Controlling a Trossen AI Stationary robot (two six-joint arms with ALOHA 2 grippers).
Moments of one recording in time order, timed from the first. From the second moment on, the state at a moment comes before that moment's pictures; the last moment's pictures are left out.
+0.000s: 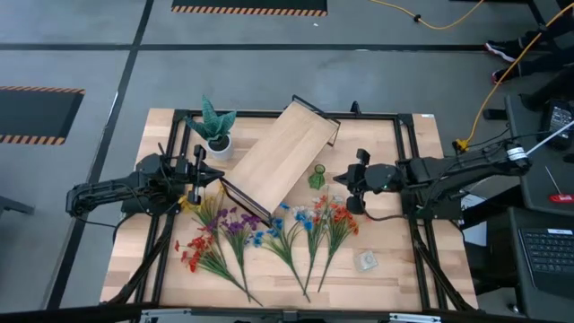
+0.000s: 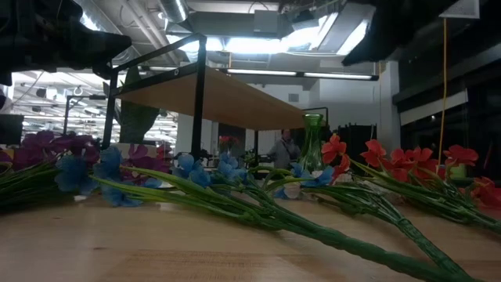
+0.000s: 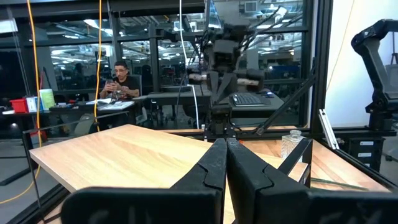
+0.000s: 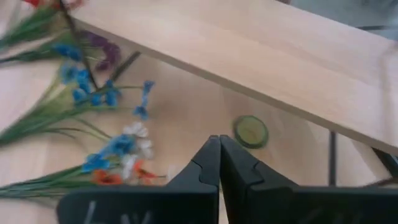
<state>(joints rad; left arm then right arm) 0.24 0.00 0.01 0.18 0.20 -0.01 0.19 1.06 0.81 -0.42 0.38 0.15</state>
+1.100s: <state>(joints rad) 0.24 0.00 0.01 0.18 0.20 -0.01 0.55 1.58 1.46 -1.17 0.40 0.83</state>
